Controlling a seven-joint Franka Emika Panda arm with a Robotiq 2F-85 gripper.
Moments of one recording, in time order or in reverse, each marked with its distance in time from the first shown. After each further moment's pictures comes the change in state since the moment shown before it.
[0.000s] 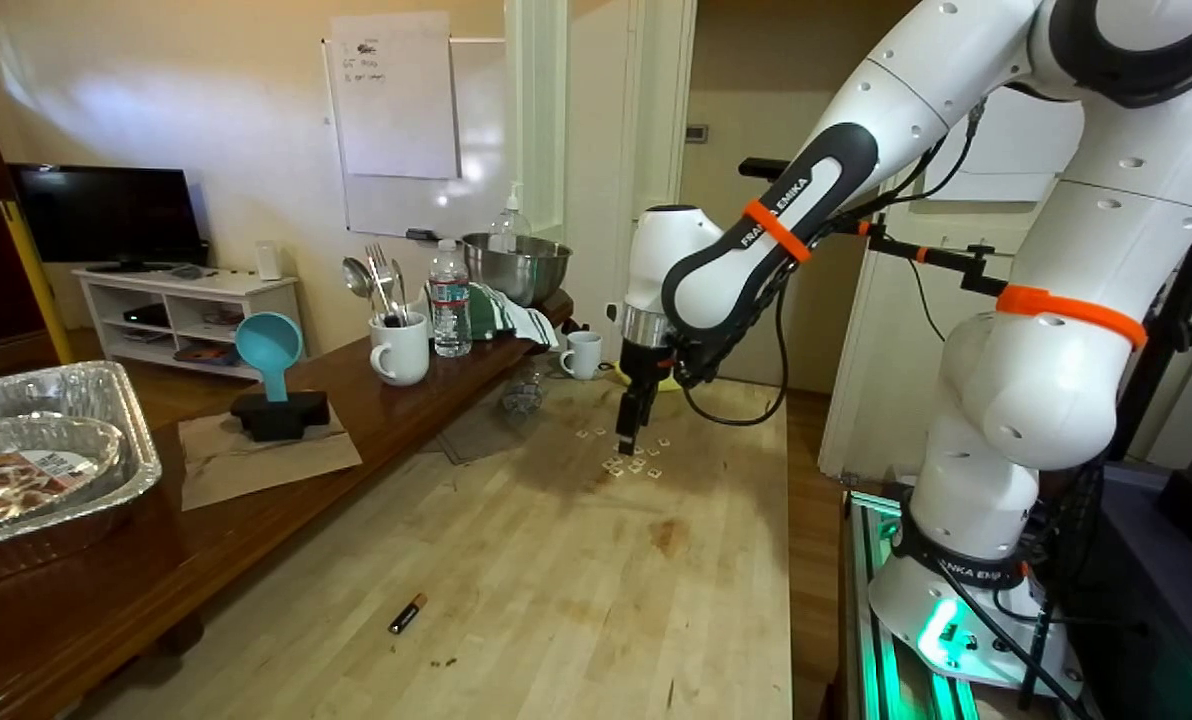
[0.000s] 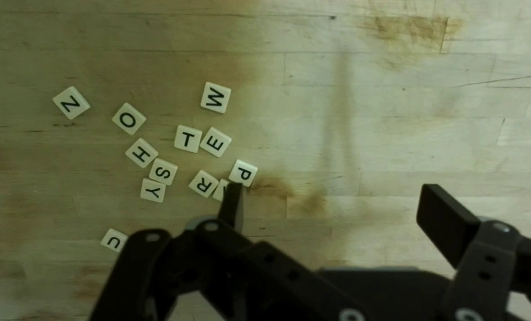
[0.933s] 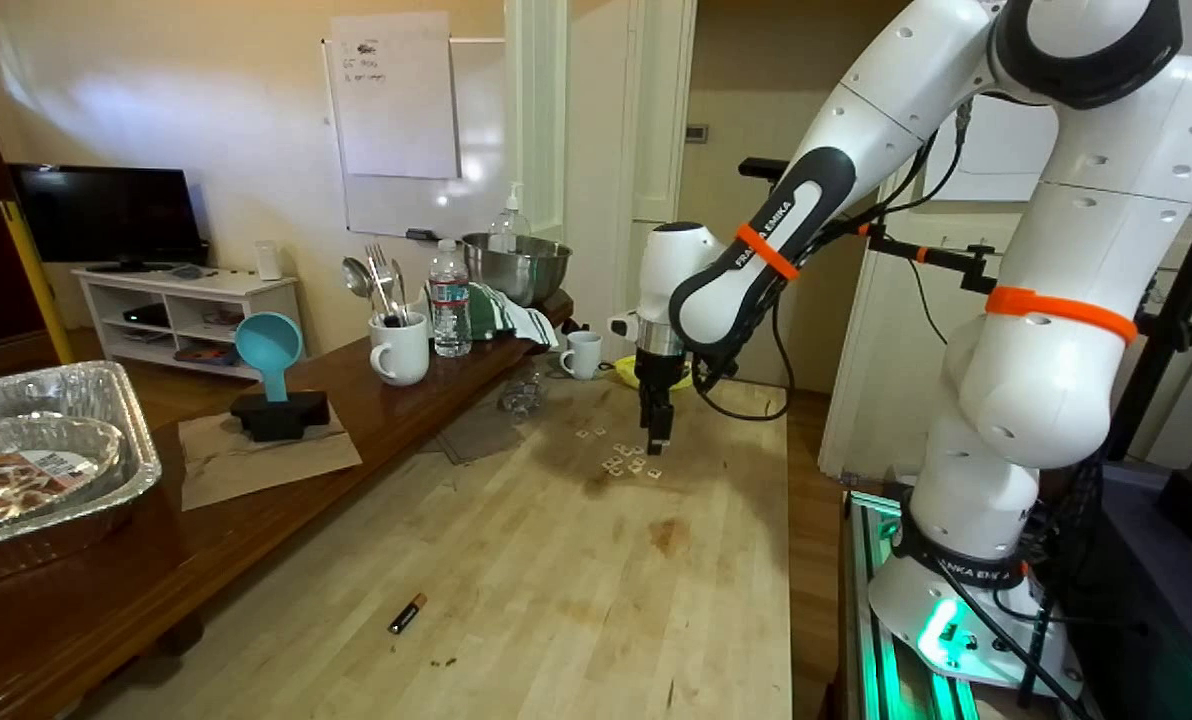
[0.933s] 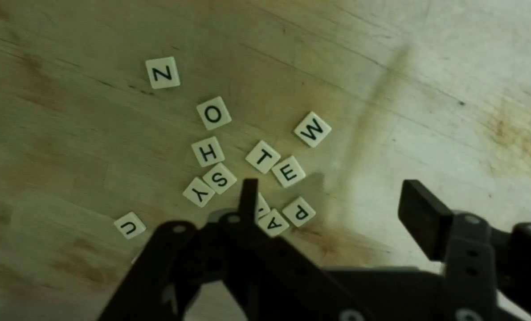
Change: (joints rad) arm -0.045 0.080 -0.090 -0.001 -0.114 0.061 -0.437
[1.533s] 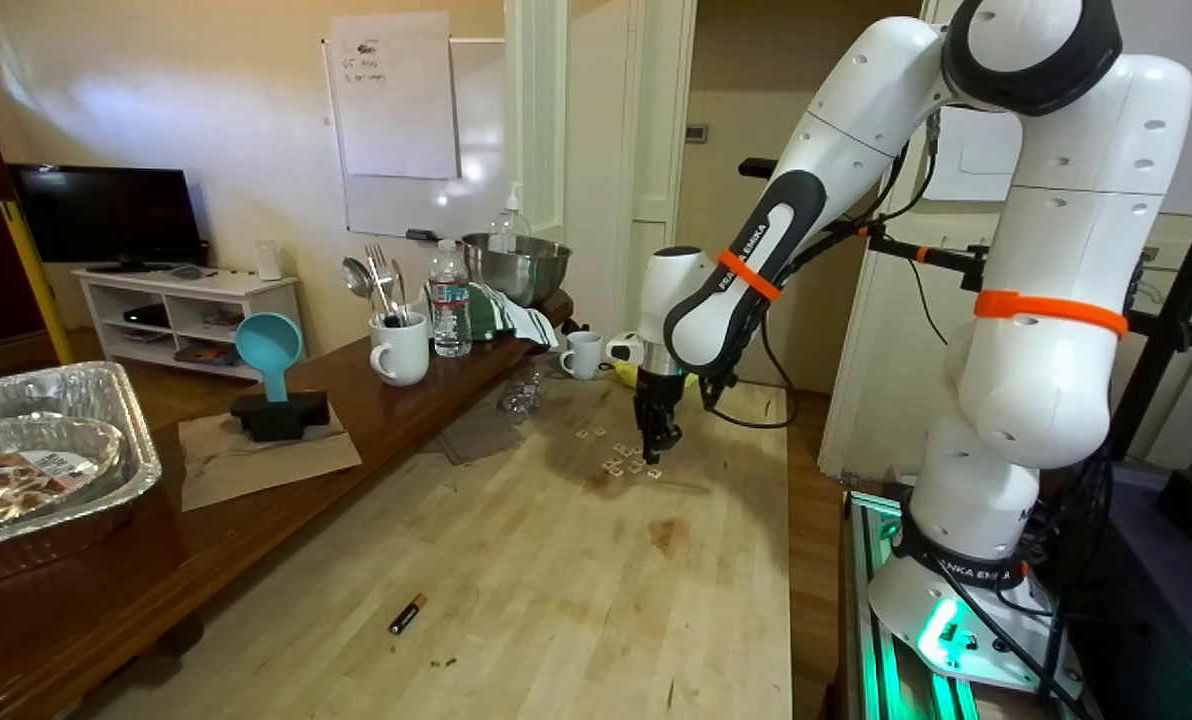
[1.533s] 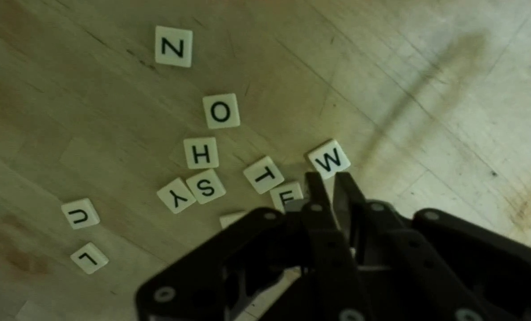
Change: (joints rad) arm -0.003 0.110 -0.016 0.001 0.056 0.098 -0.333
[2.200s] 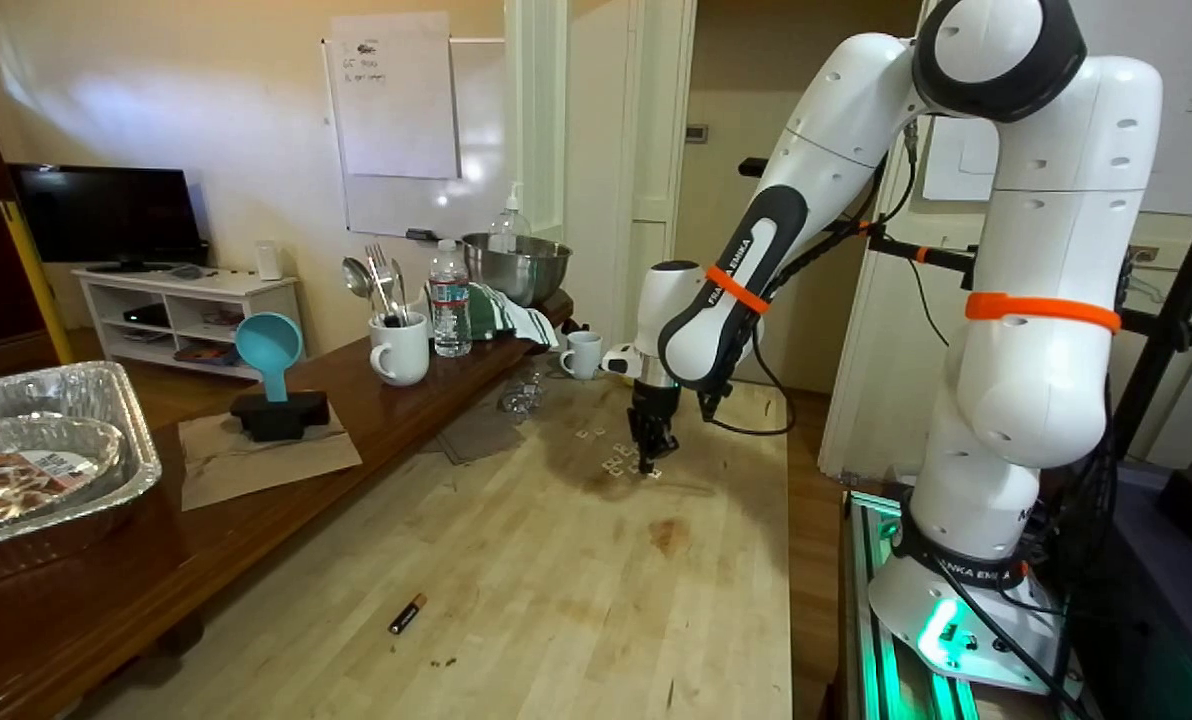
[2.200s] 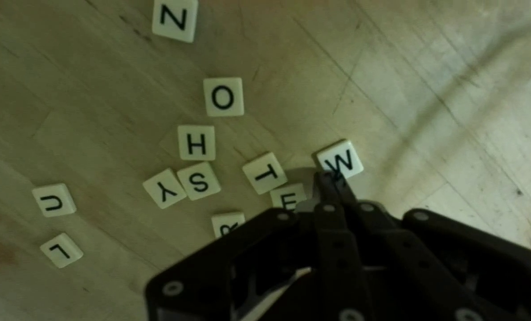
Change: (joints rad) arm -0.027 0.069 0.039 0.008 0.038 0.070 -0.106
